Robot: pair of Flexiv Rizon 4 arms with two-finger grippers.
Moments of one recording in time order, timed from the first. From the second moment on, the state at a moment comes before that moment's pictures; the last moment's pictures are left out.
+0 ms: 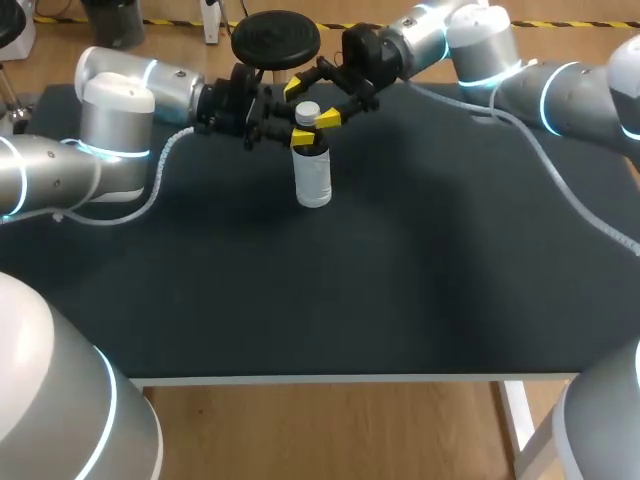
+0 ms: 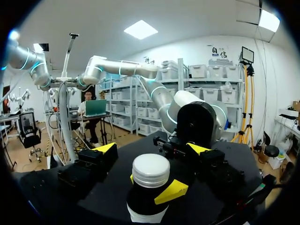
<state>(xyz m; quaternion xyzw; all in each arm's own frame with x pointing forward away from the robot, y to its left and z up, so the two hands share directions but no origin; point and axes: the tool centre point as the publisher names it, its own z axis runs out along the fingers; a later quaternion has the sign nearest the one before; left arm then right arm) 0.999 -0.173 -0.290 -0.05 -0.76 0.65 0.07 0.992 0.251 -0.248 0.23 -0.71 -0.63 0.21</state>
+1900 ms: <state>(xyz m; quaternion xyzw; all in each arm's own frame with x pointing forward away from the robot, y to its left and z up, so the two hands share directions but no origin) 0.999 -0.173 -0.290 -0.05 -0.76 0.65 0.07 1.017 0.237 -0.241 0.05 -0.77 -0.62 0.13</state>
